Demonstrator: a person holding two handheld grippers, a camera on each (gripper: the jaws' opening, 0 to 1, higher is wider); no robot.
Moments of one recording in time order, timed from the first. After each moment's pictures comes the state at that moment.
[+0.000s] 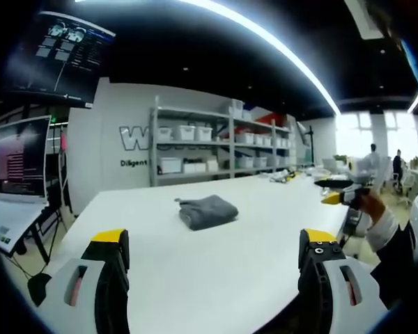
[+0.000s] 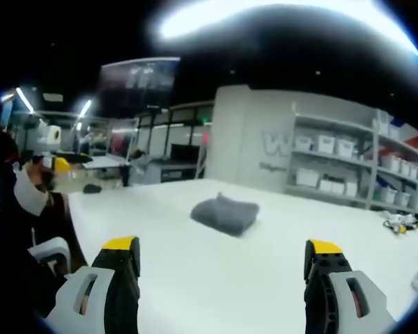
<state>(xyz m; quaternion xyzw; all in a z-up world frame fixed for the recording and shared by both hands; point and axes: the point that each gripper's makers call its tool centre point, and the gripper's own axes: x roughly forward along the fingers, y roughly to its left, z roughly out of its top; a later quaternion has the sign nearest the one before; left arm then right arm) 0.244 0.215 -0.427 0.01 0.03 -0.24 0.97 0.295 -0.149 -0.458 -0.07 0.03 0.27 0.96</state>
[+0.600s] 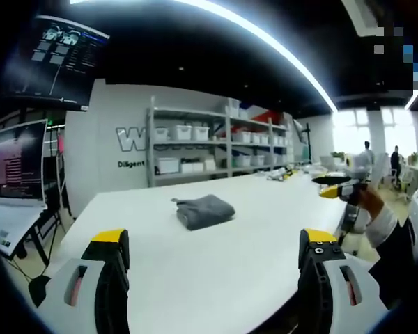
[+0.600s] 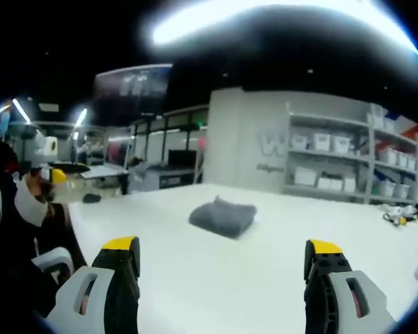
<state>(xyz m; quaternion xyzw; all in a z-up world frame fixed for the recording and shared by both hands) 0.238 0.207 -0.427 0.02 0.03 -0.24 0.97 0.293 -0.163 -0.451 -0.04 0.03 0.26 0.96</state>
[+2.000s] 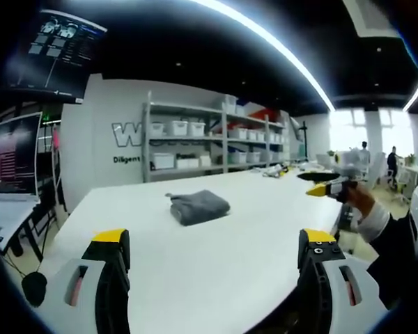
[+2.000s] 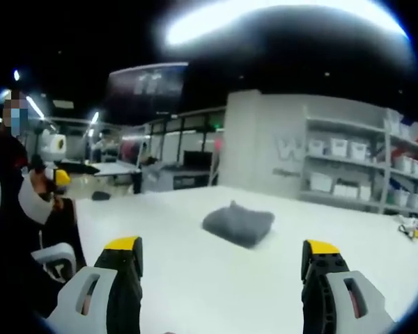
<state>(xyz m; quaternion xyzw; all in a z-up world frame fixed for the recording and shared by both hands) 0.243 0.198 -0.439 0.01 0.04 -0.26 0.97 0.315 -0.121 -0.452 -0.06 0.02 0.31 0.95</state>
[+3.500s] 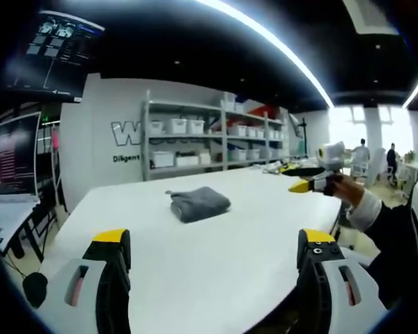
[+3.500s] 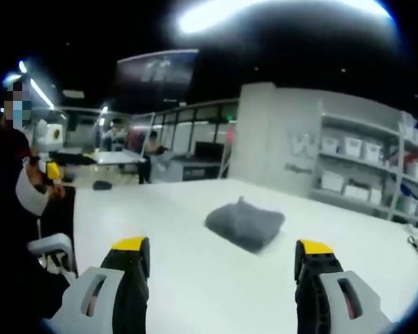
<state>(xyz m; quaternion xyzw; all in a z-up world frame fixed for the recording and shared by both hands) 0.245 0.199 -0.445 0.02 0.05 -0.26 0.96 0.356 -0.099 -0.459 -0.09 0.04 0.34 0.93</state>
